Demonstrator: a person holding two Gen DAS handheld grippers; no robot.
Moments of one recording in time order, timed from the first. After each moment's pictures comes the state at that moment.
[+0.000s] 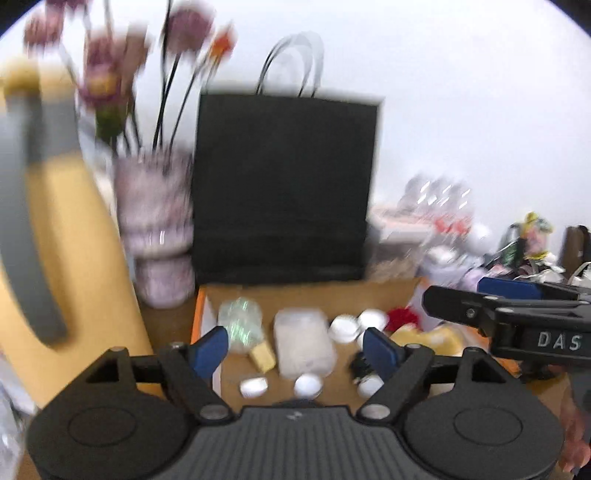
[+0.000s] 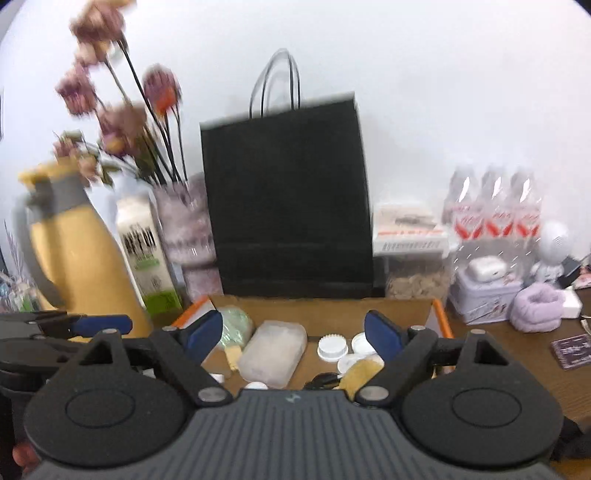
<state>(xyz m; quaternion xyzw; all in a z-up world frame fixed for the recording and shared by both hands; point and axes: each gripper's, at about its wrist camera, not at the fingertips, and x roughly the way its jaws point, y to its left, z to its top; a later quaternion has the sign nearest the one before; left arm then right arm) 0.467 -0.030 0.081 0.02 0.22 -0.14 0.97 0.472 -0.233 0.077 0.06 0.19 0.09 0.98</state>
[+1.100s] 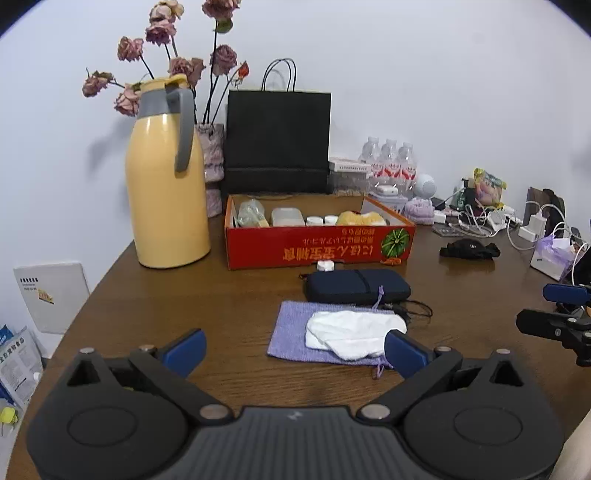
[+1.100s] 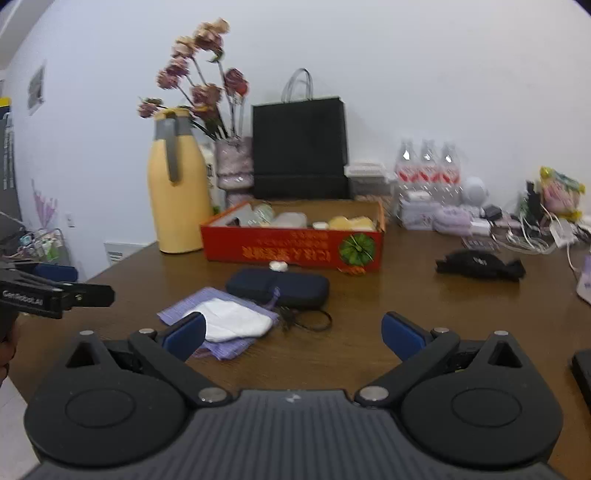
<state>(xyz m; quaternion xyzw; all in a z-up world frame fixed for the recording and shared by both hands) 0.179 0.014 0.025 0.02 0.25 -0.12 0.96 0.160 -0.262 0.022 0.02 0.21 0.08 0.97</state>
